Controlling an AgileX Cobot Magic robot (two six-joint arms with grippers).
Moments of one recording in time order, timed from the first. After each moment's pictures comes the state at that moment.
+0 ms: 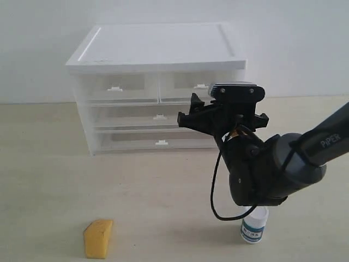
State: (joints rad) left arm 0.04 0.00 0.00 0.03 0.32 -0.03; right arm 0.64 2.07 -0.92 0.50 -1.13 -0.08
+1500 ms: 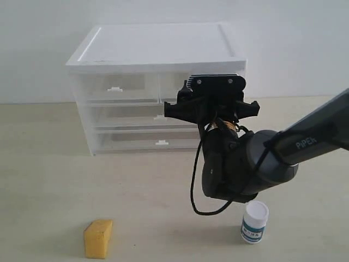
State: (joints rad) left arm 0.04 0.00 0.00 0.03 0.32 -0.03; right arm 0.74 2.09 -1.04 0.71 -1.18 -0.32
